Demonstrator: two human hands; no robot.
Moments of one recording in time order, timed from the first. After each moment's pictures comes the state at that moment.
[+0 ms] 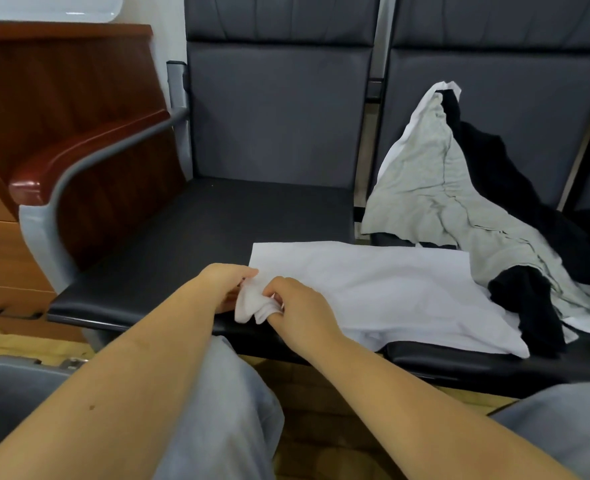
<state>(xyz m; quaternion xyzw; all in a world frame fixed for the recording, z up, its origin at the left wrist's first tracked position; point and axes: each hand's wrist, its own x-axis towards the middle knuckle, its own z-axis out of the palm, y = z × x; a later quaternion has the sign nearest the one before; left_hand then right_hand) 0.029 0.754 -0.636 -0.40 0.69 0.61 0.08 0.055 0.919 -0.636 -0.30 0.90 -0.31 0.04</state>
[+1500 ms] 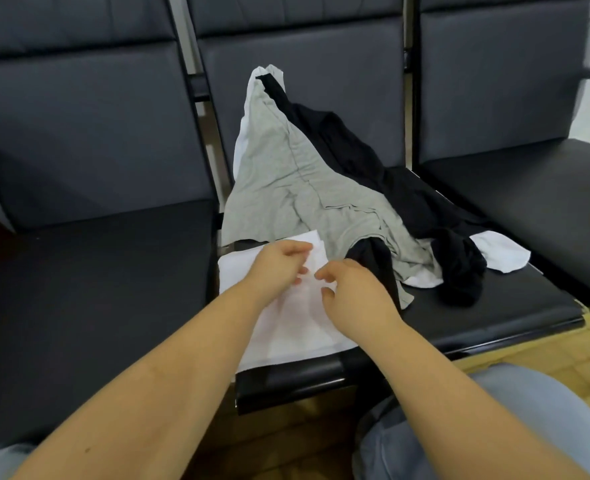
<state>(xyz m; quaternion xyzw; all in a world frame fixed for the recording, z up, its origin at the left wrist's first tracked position) -0.066 1.048 -0.615 -0.01 0.81 0.57 0.09 -0.004 1.174 -0.618 -0.03 0.95 -0.30 -0.02</state>
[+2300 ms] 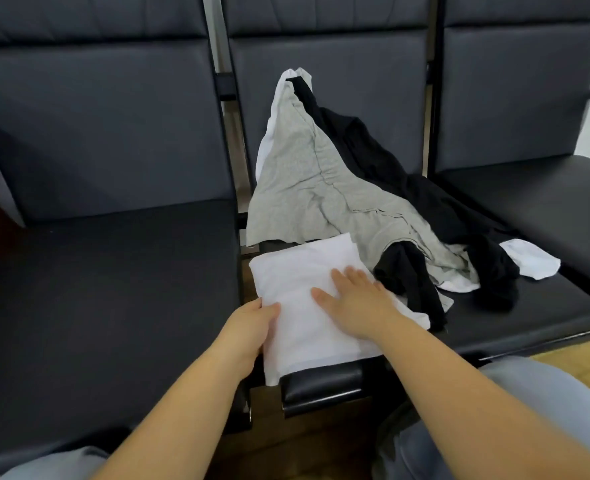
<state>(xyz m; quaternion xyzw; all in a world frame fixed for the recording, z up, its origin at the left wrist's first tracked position) -0.018 0.954 -0.657 -0.21 0.67 0.69 0.18 -0.038 1.129 -0.653 -0.01 0.98 -0.16 0.13</state>
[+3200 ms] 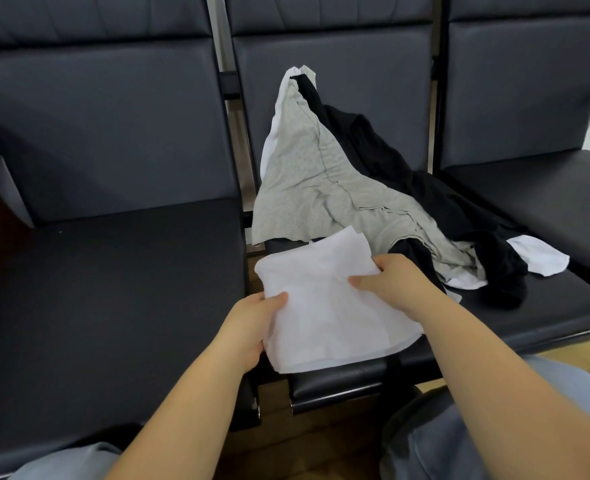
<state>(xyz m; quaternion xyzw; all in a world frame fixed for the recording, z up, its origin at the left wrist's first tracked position) -0.015 0.949 -0.643 -0.21 0.64 0.72 0.17 -0.033 1.159 -0.618 0.10 0.88 -0.47 0.07</state>
